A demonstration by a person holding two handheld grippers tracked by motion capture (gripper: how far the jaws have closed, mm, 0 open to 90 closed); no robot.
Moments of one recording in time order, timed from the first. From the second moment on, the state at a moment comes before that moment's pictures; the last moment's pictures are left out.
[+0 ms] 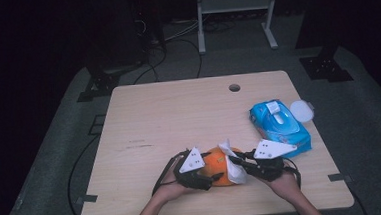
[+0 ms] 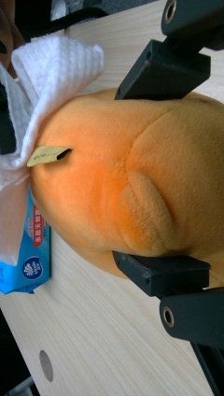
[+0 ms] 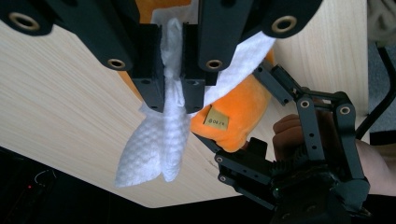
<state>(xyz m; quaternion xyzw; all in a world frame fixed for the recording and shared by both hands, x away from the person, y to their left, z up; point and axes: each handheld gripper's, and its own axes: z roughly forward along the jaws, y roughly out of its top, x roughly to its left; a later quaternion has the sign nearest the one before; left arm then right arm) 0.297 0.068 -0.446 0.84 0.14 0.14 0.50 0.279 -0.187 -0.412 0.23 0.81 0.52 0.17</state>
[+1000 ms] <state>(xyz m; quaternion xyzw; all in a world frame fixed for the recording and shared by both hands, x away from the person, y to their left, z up) 0.303 0.069 -0.432 0.82 0.16 0.12 0.54 0.278 -0.182 -0.416 0.23 0.80 0.53 0.16</state>
